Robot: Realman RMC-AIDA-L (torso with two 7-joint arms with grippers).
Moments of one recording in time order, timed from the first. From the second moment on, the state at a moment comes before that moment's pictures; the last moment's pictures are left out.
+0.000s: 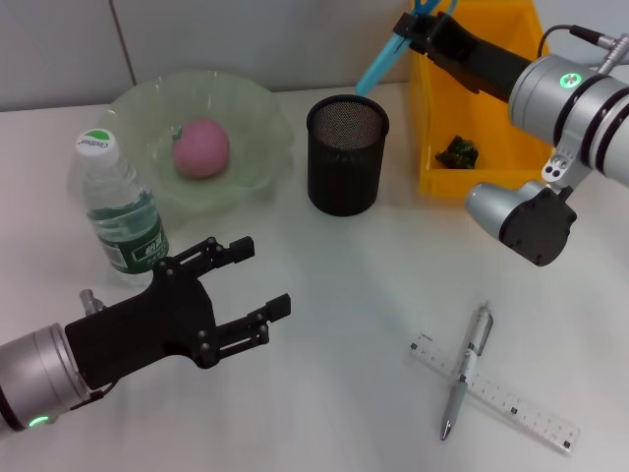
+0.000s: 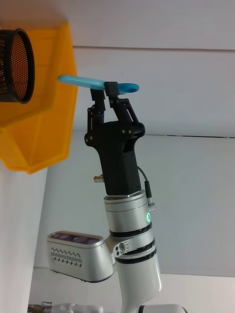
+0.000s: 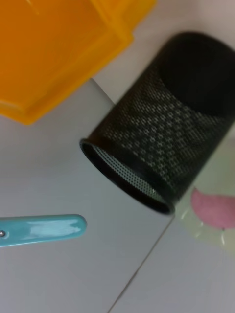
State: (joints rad) left arm -0.47 -2.08 0.99 0.24 1.48 1.55 -0.73; right arm 0.31 2.09 -1.62 -1.20 -1.52 -0.29 -0.53
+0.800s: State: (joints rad) left arm -0.46 -2.08 1.00 0.21 1.47 1.54 -0.64; right arm 0.39 2.08 -1.83 -1.11 -1.64 -0.05 -0.67
